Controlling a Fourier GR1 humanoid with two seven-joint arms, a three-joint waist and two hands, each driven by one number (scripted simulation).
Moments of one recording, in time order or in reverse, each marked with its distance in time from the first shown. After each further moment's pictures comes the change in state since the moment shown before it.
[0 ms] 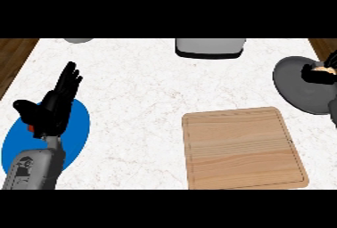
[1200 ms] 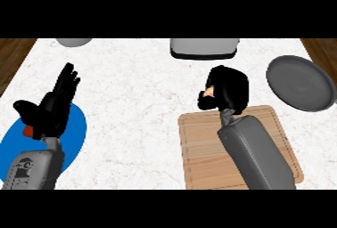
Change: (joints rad) left arm 0.010 0.003 -0.002 -0.002 -0.007 0.025 0.005; right arm 0.082 0.440 0.569 -0.492 0.296 0.358 0.556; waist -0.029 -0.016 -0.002
